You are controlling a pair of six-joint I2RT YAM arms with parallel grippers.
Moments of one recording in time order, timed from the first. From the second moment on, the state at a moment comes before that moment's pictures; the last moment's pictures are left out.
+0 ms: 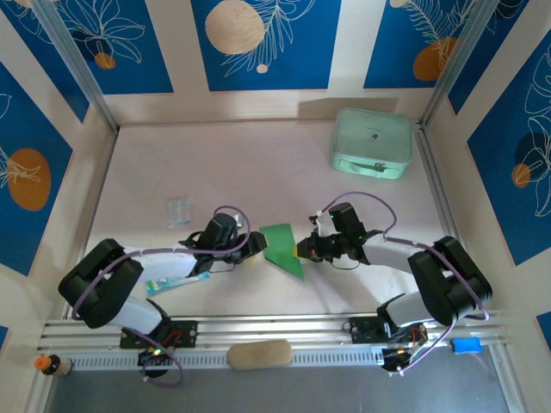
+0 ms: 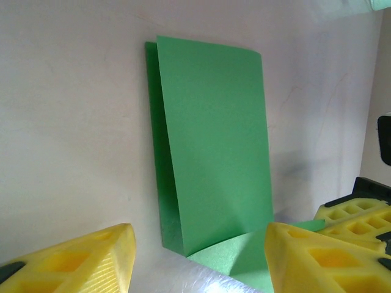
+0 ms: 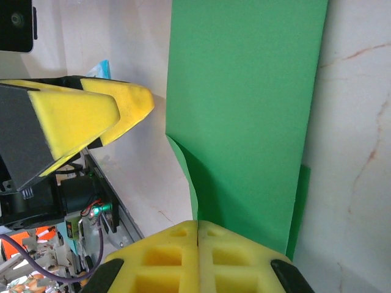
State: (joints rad) left arm -0.72 1.45 0.49 0.24 0.29 -1.07; right arm 0.47 1.40 0.47 0.04 -0.77 0.71
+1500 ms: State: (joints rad) left arm -0.72 1.54 0.57 0.32 0.28 -1.10; right arm 0.52 1.29 0.47 -0.07 -0.61 0.67
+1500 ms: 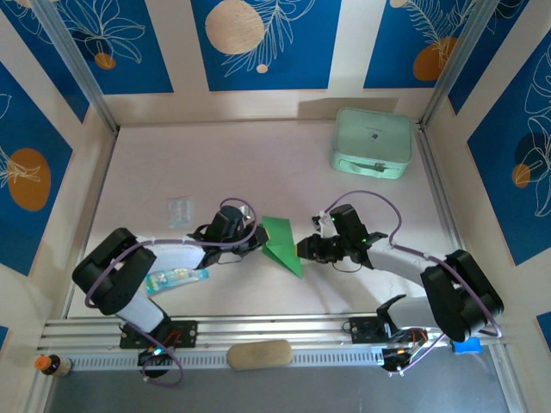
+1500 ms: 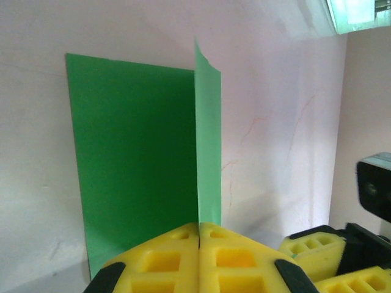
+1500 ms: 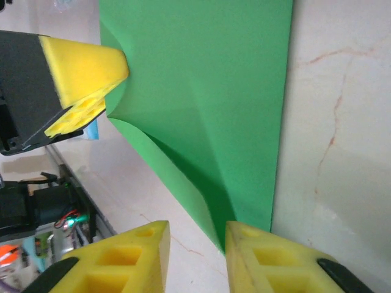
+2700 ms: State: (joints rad) left arm -0.72 1.47 0.56 0.18 0.21 -1.09; right arm 1.05 1.21 0.31 0.19 0.04 0.19
